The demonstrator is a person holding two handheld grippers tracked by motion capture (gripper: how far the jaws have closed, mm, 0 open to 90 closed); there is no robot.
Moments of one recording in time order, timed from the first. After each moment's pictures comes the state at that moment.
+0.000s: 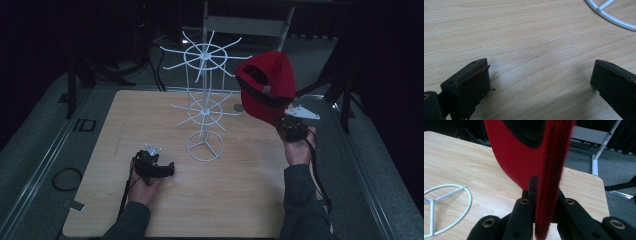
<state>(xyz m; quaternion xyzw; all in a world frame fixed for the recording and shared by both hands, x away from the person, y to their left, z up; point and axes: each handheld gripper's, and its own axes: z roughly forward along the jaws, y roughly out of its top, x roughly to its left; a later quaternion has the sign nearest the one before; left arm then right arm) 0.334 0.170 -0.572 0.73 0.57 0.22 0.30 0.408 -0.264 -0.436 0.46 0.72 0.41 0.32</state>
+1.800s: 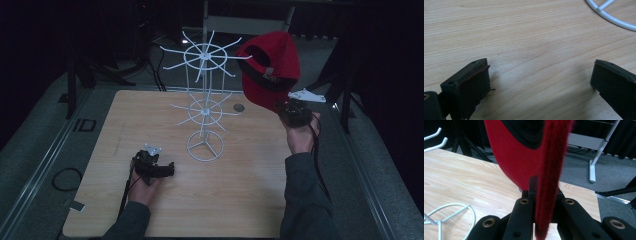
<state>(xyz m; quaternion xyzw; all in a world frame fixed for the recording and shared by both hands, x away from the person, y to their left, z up) 0.334 0.170 -0.572 0.73 0.57 0.22 0.30 0.419 -0.256 -0.386 0.46 0.71 0.42 0.33</state>
